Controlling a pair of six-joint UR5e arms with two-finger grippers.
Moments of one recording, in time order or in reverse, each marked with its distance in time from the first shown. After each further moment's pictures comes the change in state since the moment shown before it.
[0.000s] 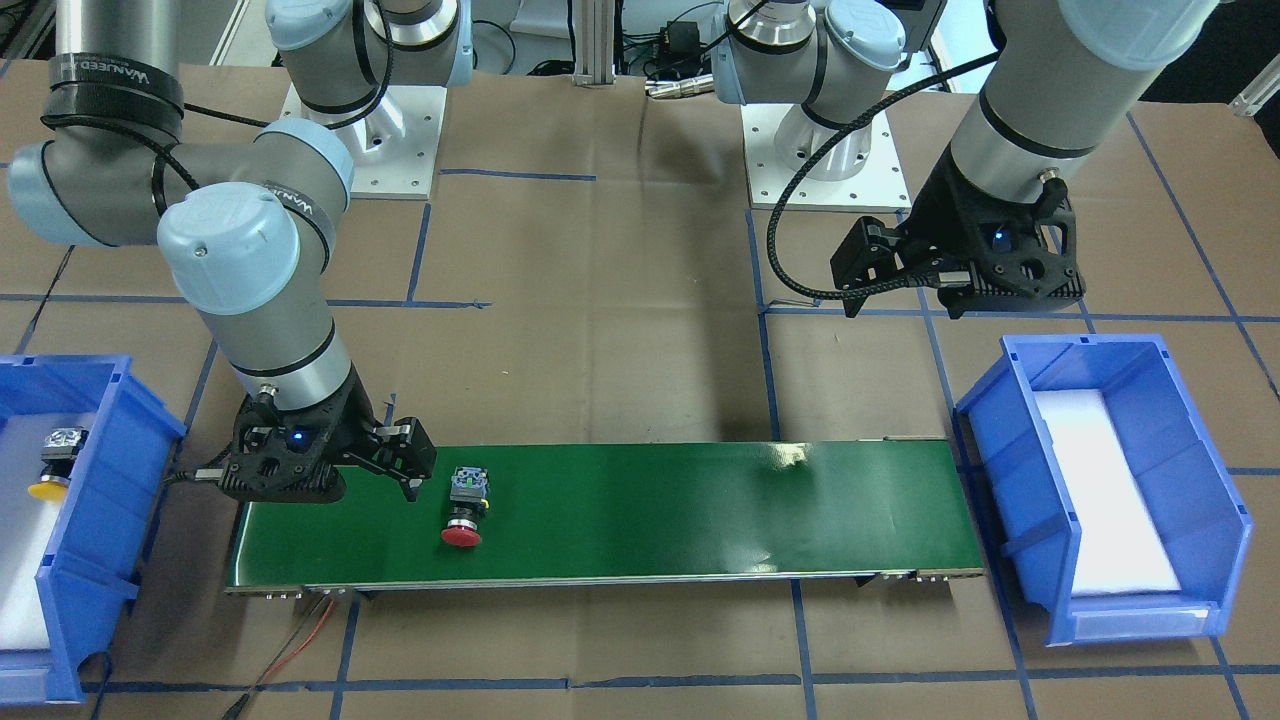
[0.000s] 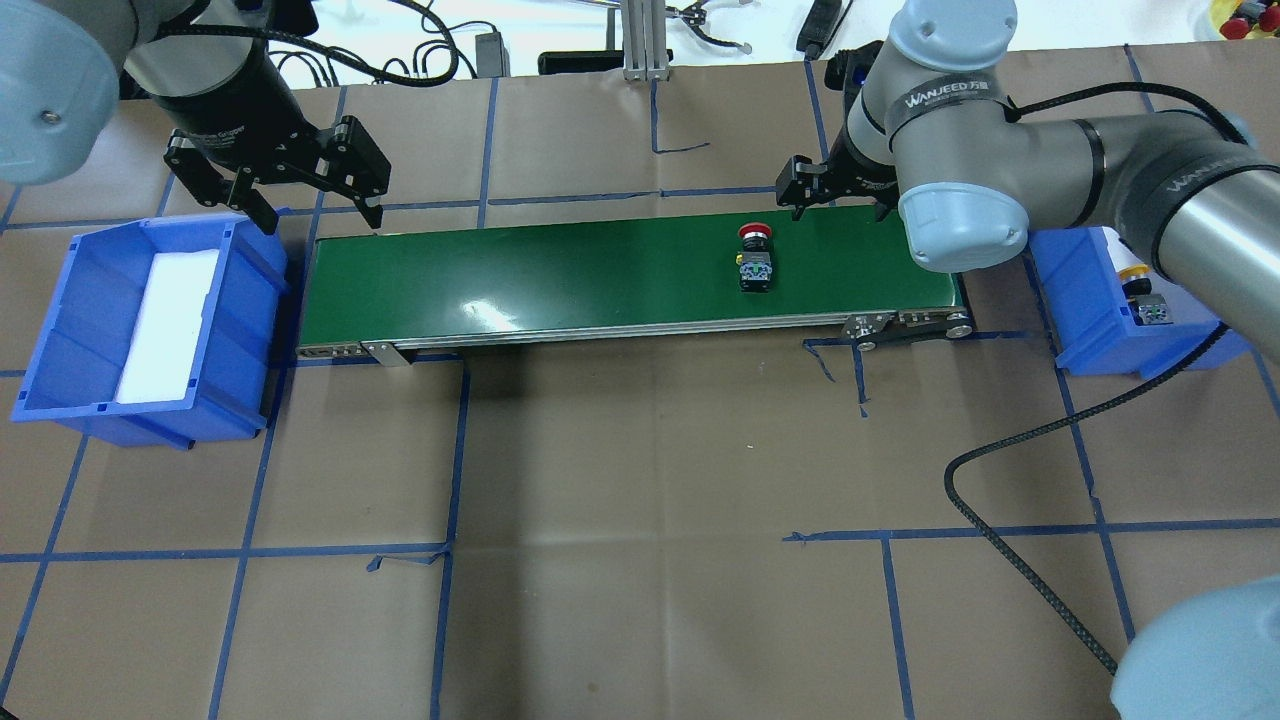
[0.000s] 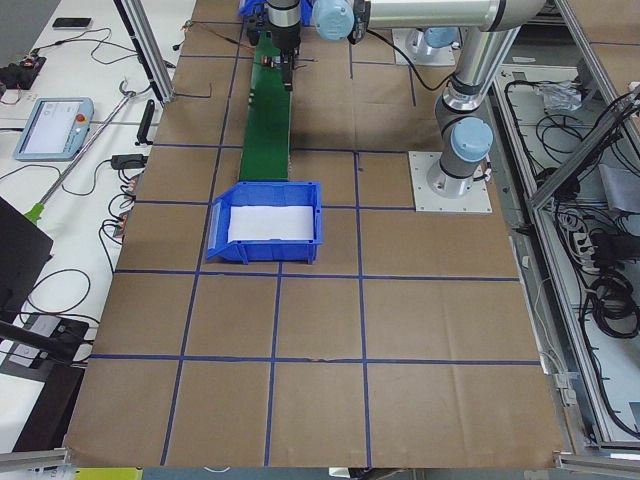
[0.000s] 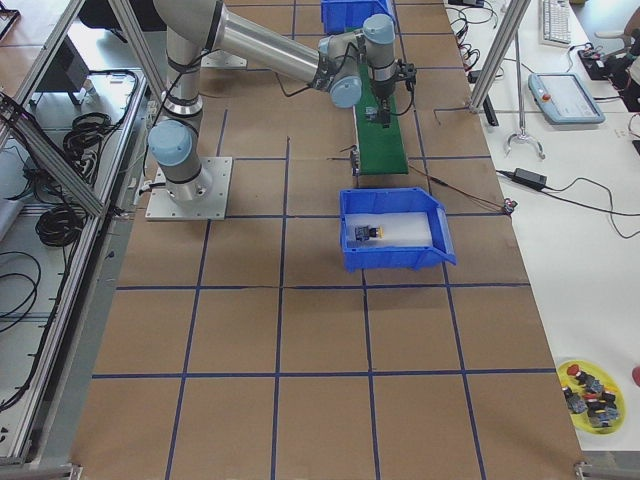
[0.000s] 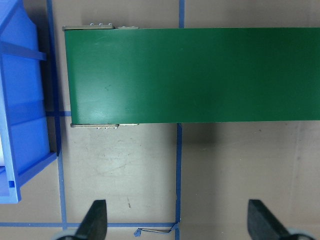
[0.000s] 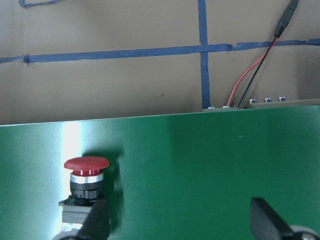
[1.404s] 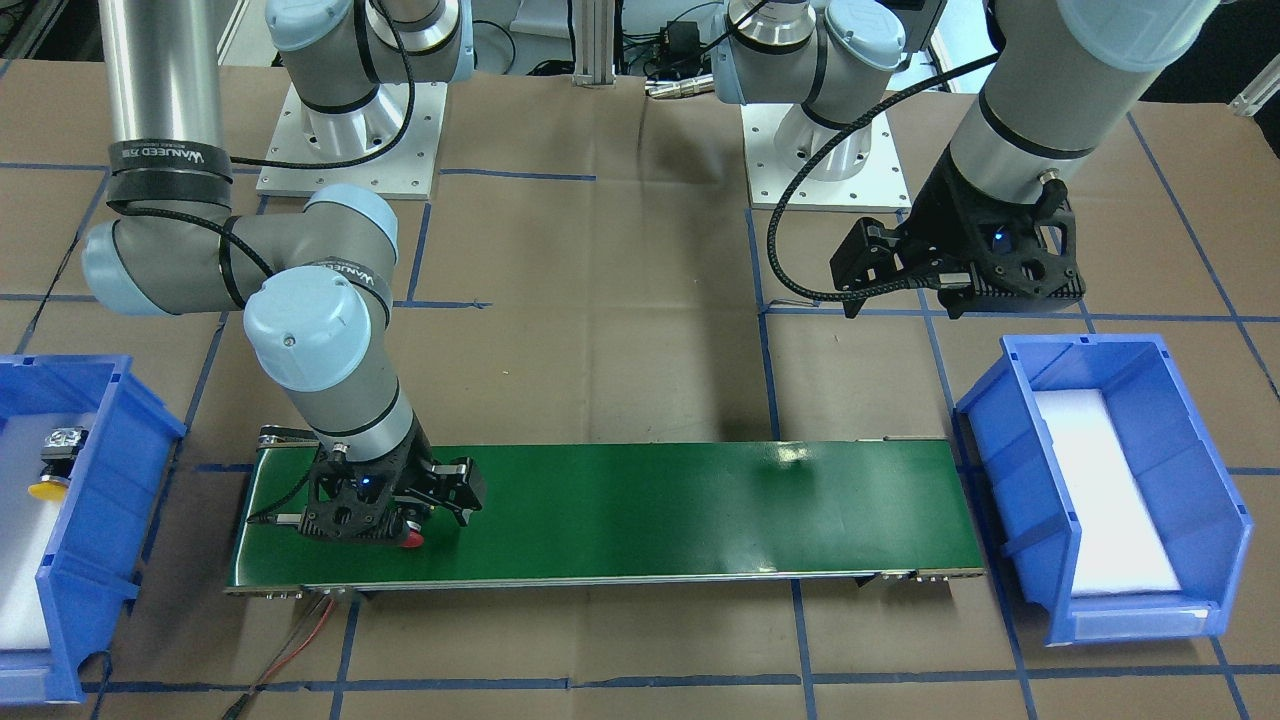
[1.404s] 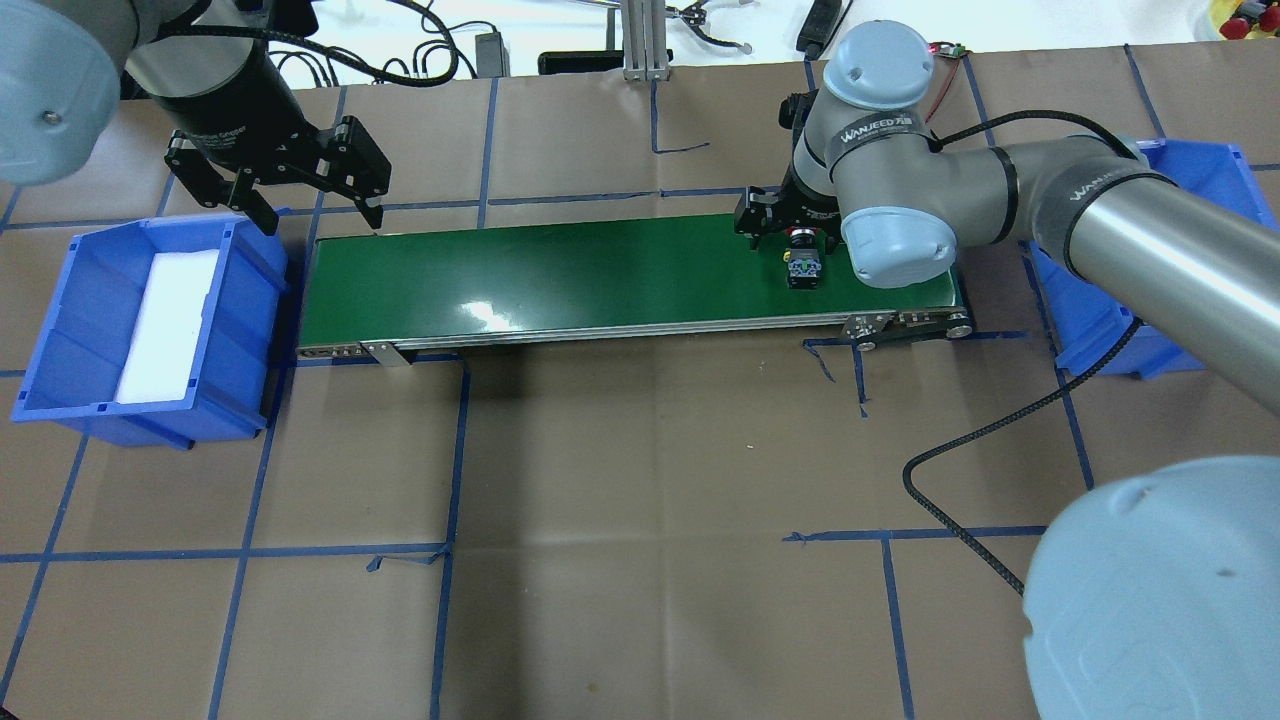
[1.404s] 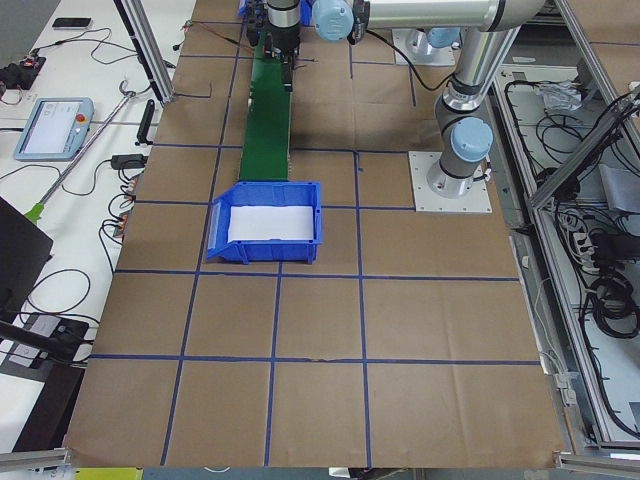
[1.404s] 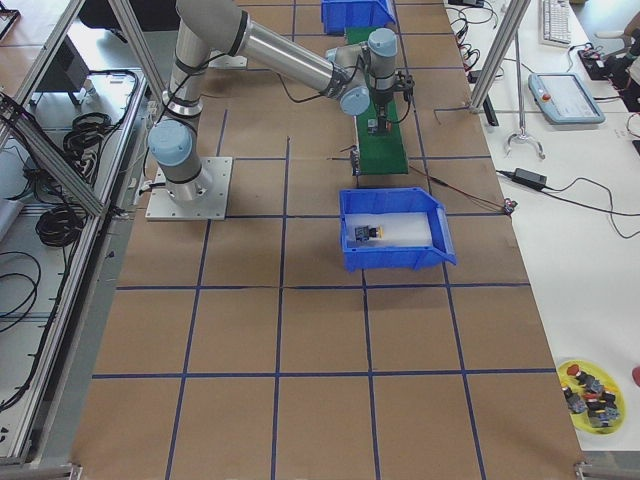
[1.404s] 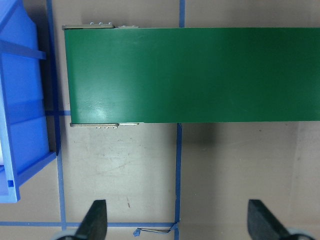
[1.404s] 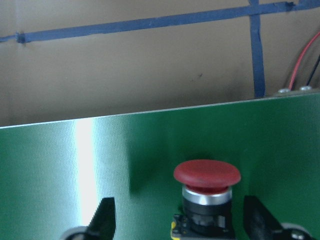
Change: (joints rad) left arm 0.000 -0.002 -0.001 0.000 0.000 -0.011; right arm 0.052 0.123 -0.027 -0.030 0.020 0.082
